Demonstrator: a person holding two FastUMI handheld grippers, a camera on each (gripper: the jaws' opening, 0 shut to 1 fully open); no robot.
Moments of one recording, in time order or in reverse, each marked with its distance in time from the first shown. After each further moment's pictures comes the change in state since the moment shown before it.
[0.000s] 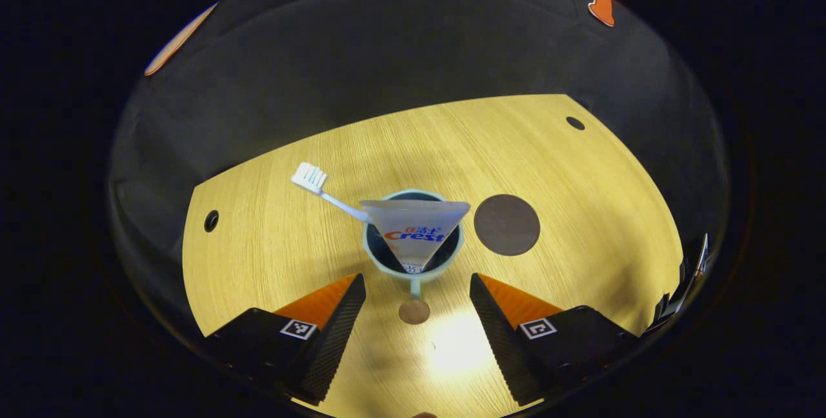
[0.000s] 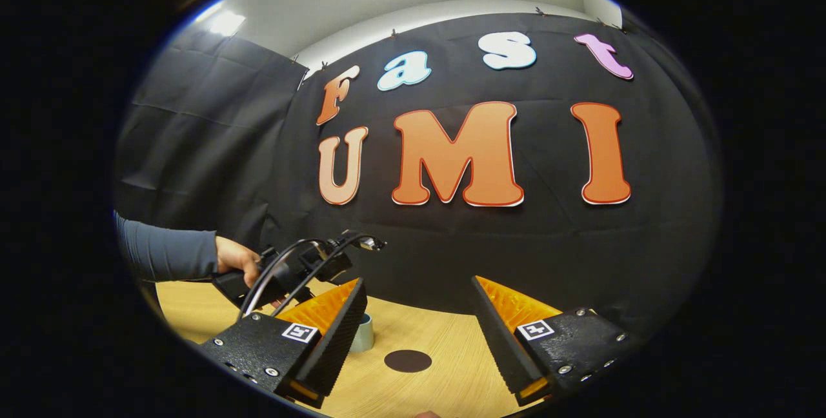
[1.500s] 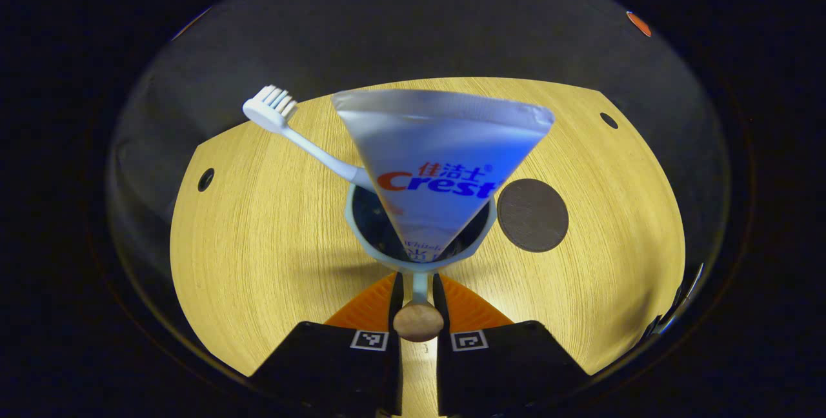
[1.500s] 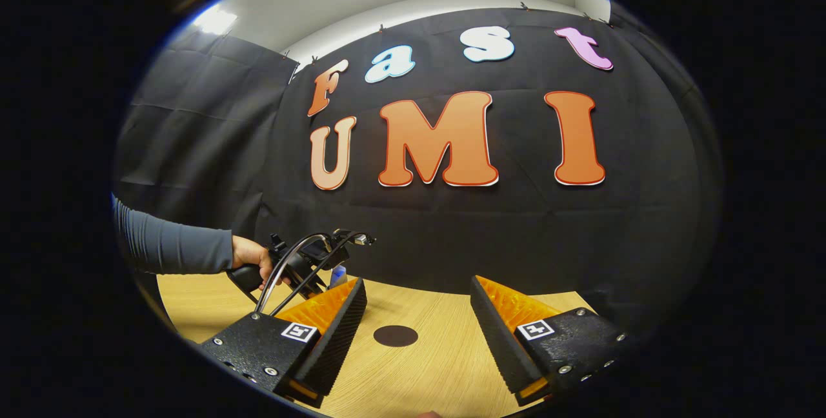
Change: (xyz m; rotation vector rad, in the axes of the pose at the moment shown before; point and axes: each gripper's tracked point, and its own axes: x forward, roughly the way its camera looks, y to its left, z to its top) left arm -0.002 -0.022 0.033 -0.147 0.046 0.040; right arm -0.051 -0.027 -0.028 0.020 0.048 -0.043
